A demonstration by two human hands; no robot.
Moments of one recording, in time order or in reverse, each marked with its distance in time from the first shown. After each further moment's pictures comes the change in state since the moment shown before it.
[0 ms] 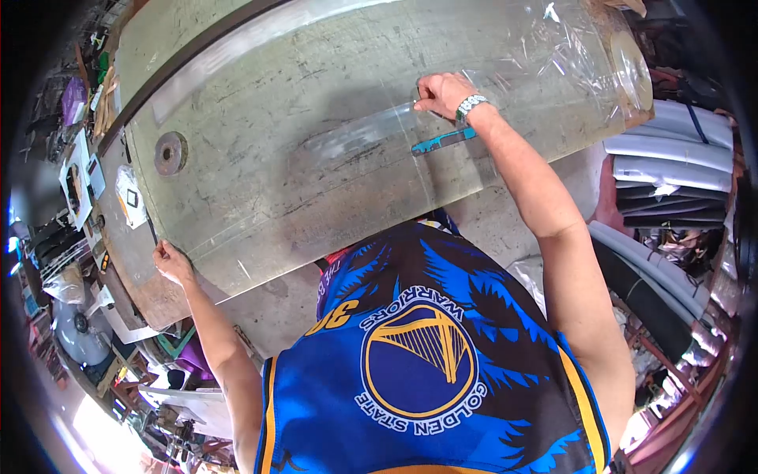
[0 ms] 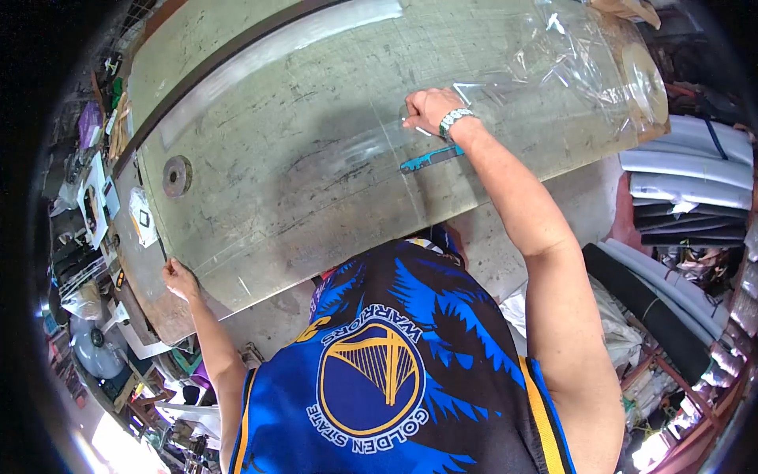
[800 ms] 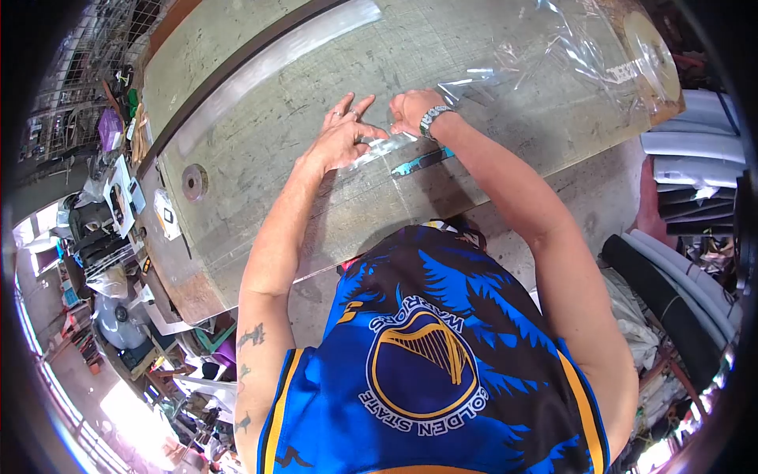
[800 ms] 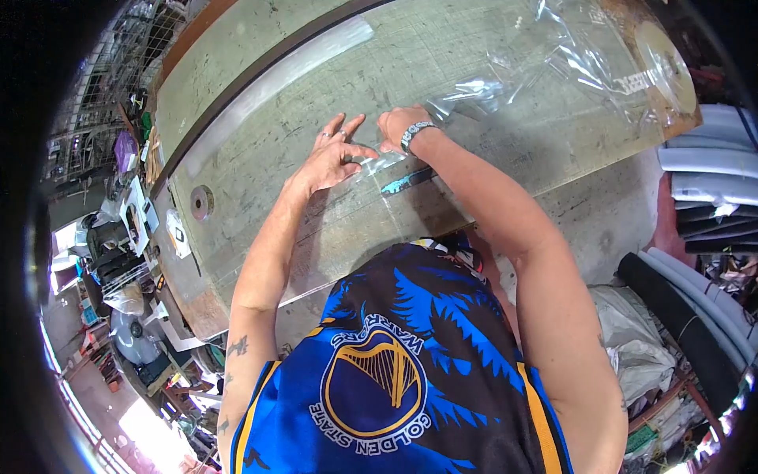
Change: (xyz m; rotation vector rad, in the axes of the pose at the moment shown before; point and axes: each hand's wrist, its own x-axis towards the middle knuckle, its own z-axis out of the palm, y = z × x) left_hand -0.183 0.509 0.100 -0.076 -1.205 1.200; right_hand 0.014 0.015 0.010 0.011 -0.053 -0.045
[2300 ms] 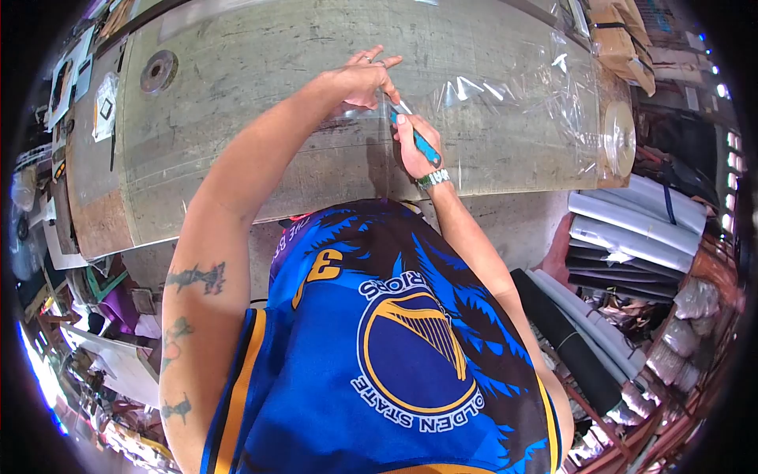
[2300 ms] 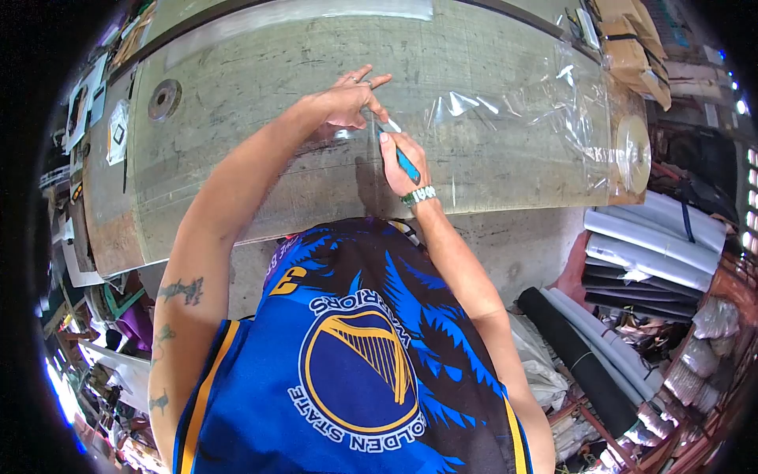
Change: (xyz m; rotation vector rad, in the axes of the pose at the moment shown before) left_hand 0.009 -0.021 0.010 0.014 -0.011 0.010; right_hand -0.088 -0.064 0.080 0.638 0.623 -0.087
